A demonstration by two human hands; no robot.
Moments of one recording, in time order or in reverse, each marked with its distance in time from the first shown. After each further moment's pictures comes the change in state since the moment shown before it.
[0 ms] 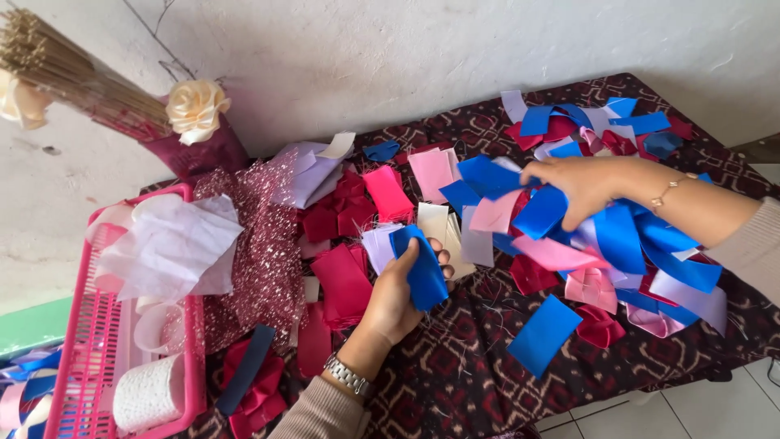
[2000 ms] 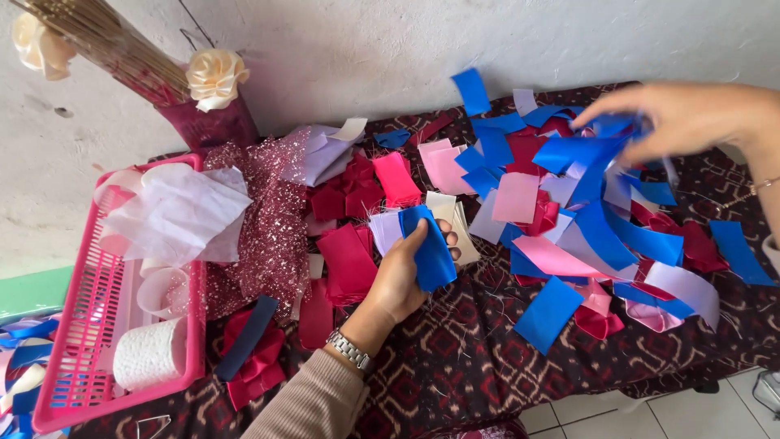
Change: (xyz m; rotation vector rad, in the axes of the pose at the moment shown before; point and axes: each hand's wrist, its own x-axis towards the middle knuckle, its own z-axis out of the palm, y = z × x) left_hand -0.007 0.007 -0.004 -0.039 -0.154 0.003; right_hand -0.068 -0.001 -0.070 0.256 0.301 0.282
